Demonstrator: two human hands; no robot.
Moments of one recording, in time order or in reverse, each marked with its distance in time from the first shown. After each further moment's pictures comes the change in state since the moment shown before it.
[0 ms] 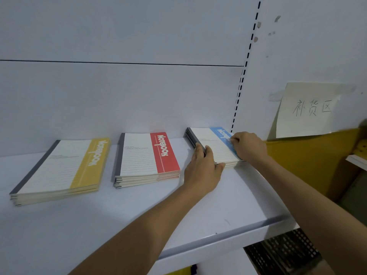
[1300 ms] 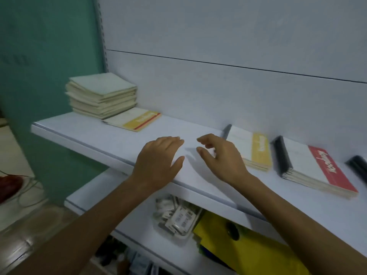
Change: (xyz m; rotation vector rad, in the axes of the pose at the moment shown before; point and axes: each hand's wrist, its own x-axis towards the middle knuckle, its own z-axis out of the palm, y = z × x) left_hand -0.328 -0.240 -0.235 0.611 0.561 -0.313; right_hand -0.254 -0.385 0.004 0.678 -0.213 -0.993
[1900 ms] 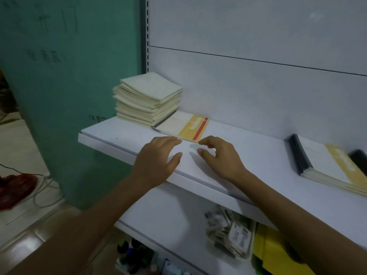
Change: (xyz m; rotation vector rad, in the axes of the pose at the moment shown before) left_hand -0.010 -0.218 -0.008 -0.231 0.027 -0.079; right_hand 0.108 -0.103 0.156 0.016 -0.122 0.106
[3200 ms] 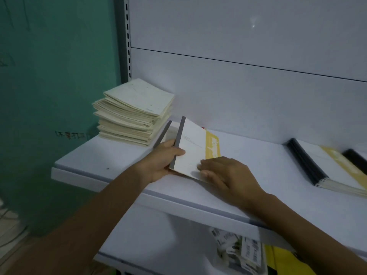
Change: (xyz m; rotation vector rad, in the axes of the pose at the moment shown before) left_hand 0.094 -0.044 0.002 -1.254 -0.557 -0.671; right_hand 0.014 -0.012 0.017 -0.286 0.095 -0.328
